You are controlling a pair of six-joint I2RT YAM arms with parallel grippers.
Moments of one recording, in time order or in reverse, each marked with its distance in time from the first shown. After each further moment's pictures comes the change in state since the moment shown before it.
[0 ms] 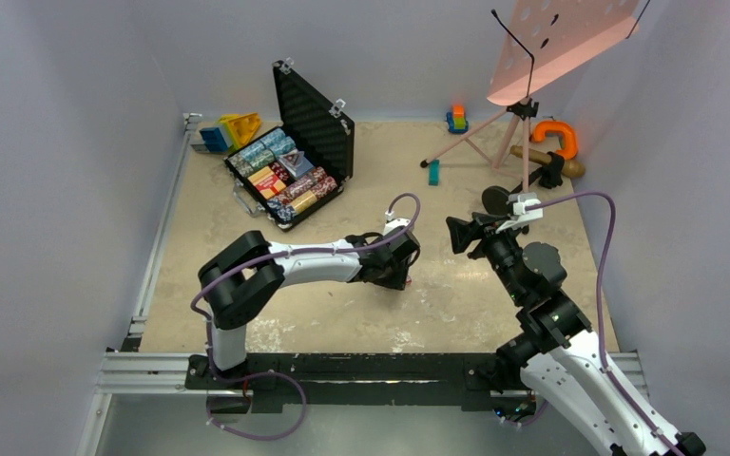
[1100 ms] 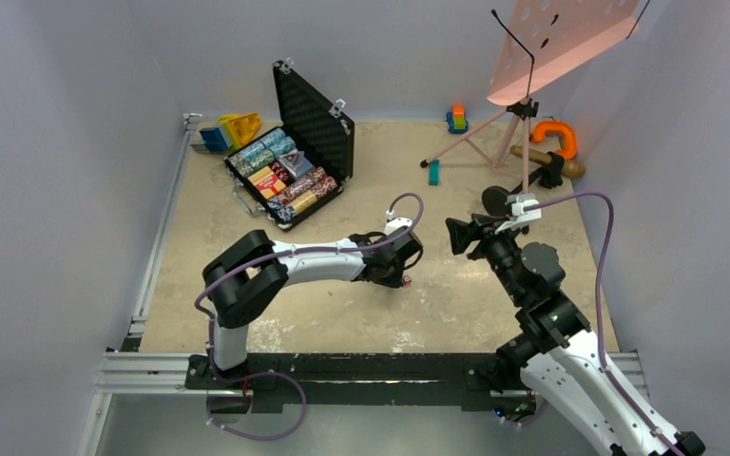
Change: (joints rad) left arm -0.005 0.029 0.042 -0.048 -0.060 -0.001; right arm 0.000 0.000 -0.010 0.000 0.000 0.000
